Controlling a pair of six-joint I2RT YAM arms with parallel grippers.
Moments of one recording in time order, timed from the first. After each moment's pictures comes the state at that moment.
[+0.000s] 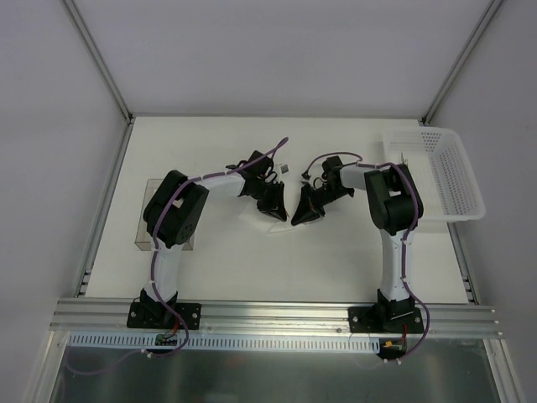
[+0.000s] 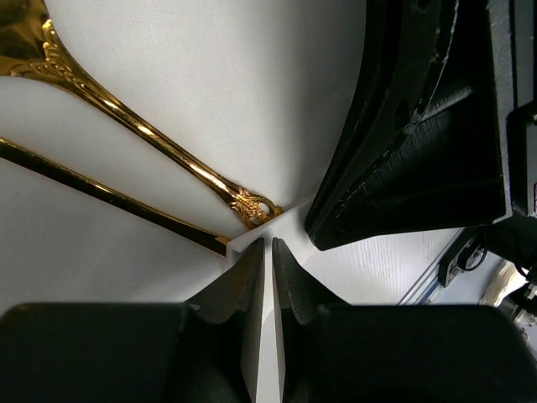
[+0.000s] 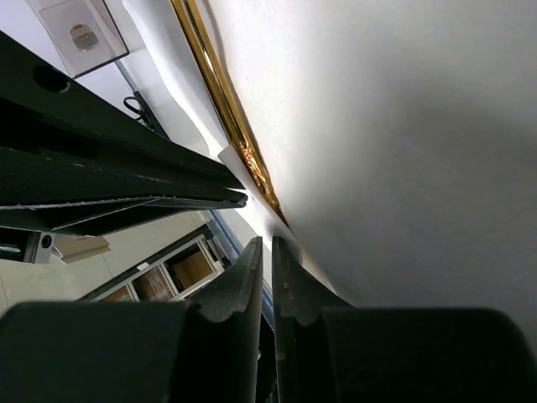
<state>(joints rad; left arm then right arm) -0.59 2.08 1.35 -0.32 0.60 -0.44 0.31 2.19 1.34 -0.65 -1.00 0.25</state>
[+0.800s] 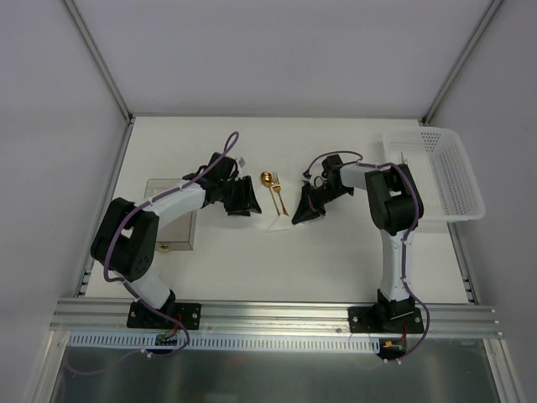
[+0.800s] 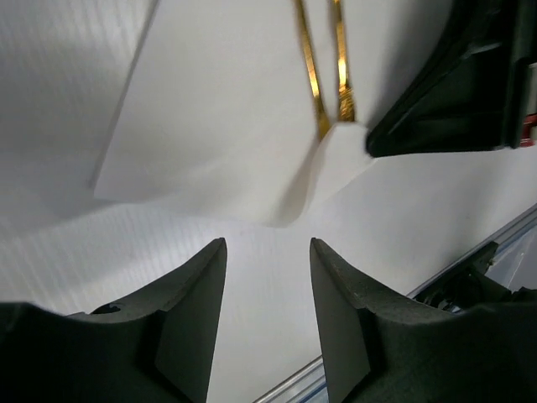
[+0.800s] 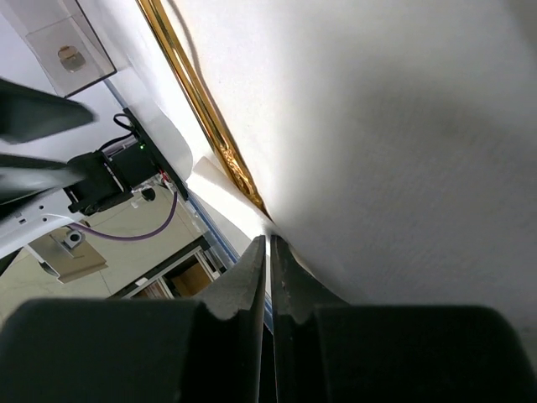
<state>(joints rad) -0.46 1.64 1.03 -0.32 0.38 -0.62 0.31 2.19 1.35 -0.65 -0.93 0.29</state>
